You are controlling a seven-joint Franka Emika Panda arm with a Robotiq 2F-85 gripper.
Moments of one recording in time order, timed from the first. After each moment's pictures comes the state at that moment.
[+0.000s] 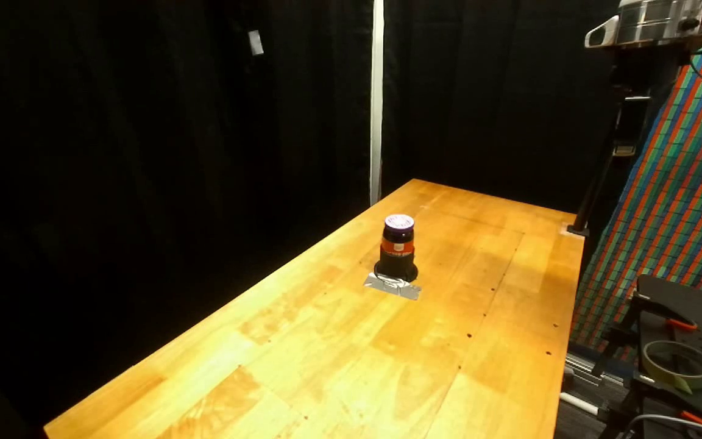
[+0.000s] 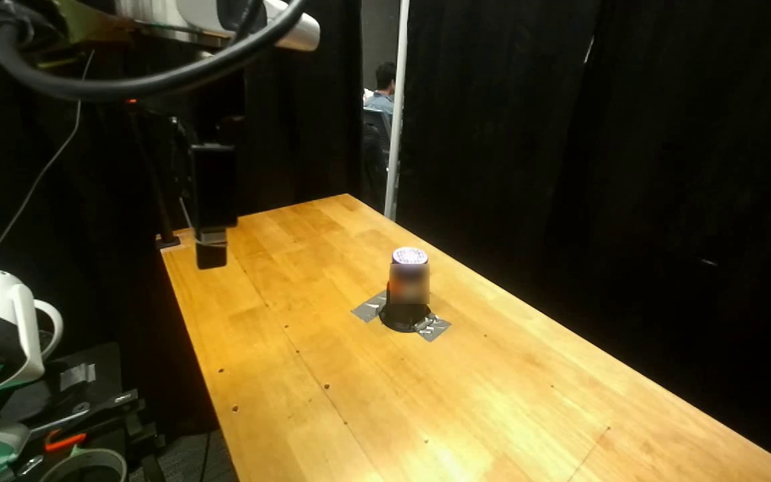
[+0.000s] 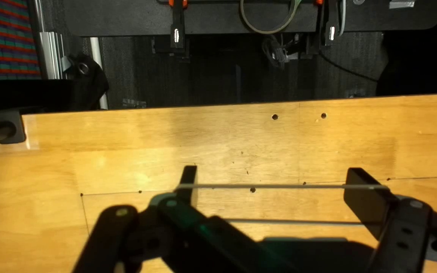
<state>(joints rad) 0.02 -0.58 -0.02 -2.56 -0.03 1.87 -0.01</state>
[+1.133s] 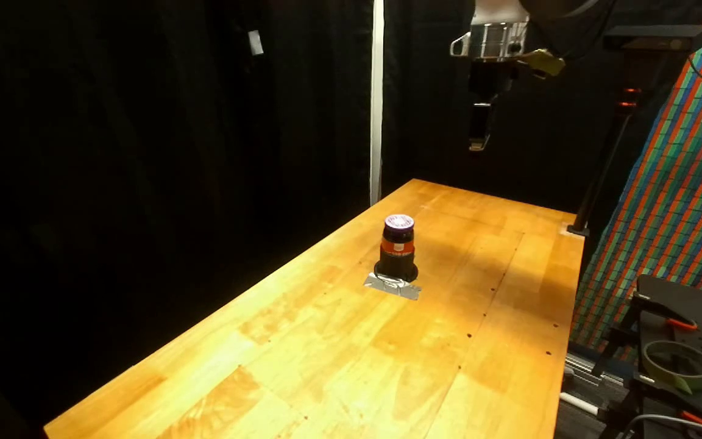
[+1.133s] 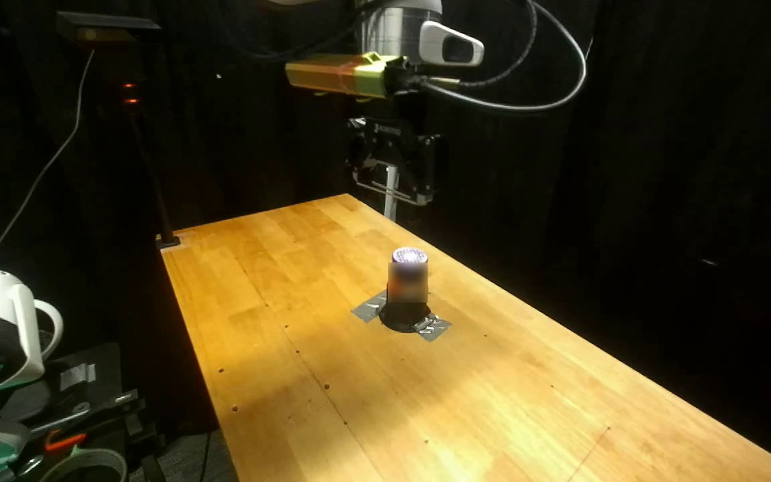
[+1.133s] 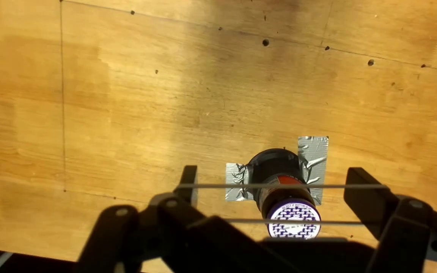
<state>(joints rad) 0.03 0.04 0.03 -2.01 -0.05 2.05 -0.17</state>
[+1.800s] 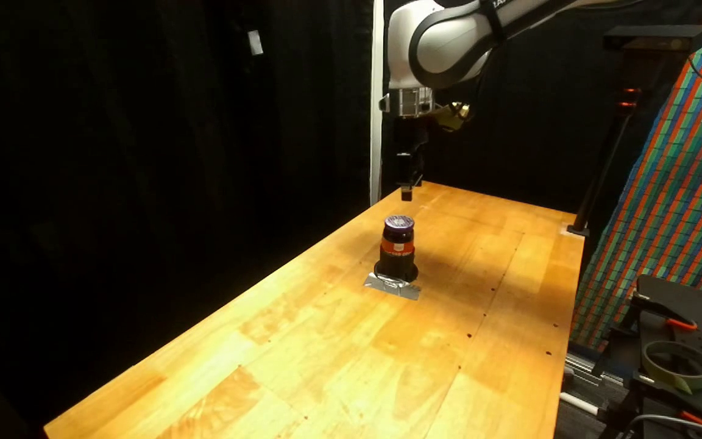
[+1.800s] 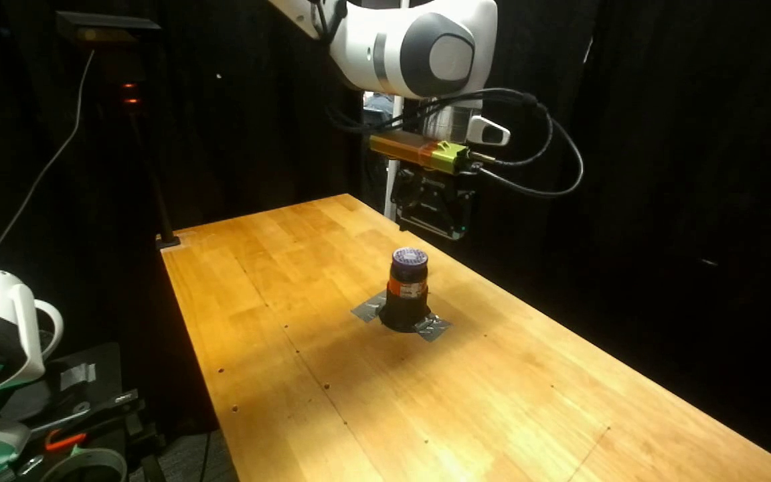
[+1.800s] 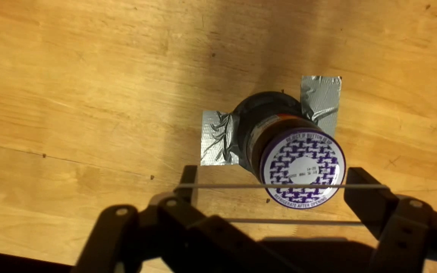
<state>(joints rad) 0.06 0.54 0.06 -1.54 -0.05 2.00 -0.16</state>
